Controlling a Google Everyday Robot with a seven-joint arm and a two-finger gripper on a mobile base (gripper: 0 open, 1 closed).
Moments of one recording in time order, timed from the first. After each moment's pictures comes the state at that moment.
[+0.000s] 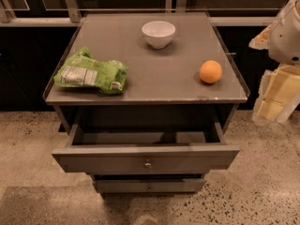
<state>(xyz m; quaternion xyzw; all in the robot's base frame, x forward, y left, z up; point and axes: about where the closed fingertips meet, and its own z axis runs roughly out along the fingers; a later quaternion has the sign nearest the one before) 0.438 -0.217 0.976 -0.60 0.78 -0.03 0.16</state>
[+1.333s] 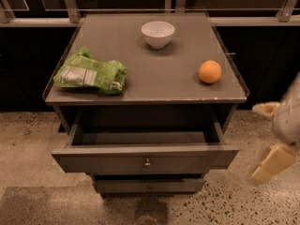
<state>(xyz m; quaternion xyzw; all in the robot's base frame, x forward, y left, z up) 0.395 -0.243 0.849 -0.55 0.81 0.06 0.21</state>
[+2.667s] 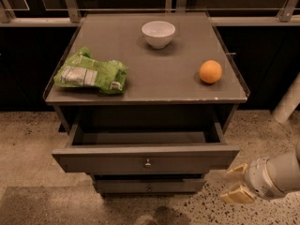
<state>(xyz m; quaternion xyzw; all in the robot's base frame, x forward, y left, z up) 0.368 -0.239 0.652 -0.46 0.84 0.18 0.21</state>
